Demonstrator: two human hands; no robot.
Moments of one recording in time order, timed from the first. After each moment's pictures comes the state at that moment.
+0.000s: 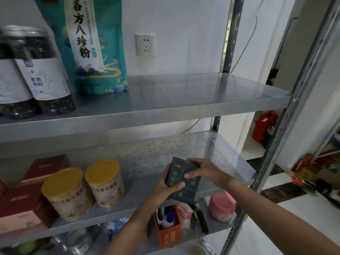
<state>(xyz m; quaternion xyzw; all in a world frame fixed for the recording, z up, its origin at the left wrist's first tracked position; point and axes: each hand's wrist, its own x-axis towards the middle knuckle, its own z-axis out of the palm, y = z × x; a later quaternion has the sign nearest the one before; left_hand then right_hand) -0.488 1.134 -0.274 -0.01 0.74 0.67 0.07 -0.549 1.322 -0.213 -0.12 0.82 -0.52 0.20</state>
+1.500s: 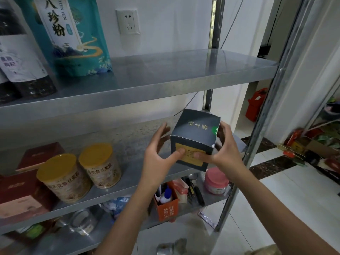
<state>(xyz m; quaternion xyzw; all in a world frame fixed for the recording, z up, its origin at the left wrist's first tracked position) -0.403 1.167 -0.164 0.08 0.75 0.64 -0.15 -0.438 1.354 -0.166 -0.14 0.74 -0.66 -0.07</state>
